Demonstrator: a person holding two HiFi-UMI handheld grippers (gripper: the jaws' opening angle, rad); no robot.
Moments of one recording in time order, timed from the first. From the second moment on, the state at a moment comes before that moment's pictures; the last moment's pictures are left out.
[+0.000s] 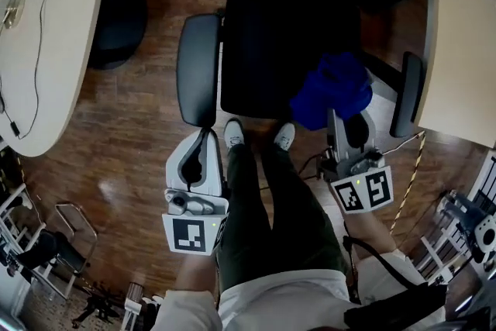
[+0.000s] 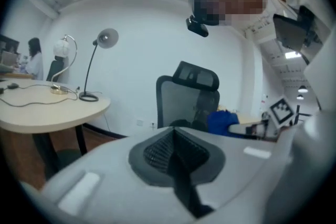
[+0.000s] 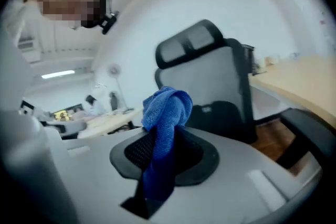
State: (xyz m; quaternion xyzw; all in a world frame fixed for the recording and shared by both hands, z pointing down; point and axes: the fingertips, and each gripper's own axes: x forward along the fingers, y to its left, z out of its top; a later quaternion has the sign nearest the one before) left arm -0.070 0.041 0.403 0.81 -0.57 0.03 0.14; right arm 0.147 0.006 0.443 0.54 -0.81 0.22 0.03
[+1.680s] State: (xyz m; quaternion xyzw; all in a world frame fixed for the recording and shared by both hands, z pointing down) left arm -0.292 0.040 0.420 0.79 -0.59 0.06 0.13; right arm -0.196 0.101 0.524 0.43 -0.87 0.24 0.08
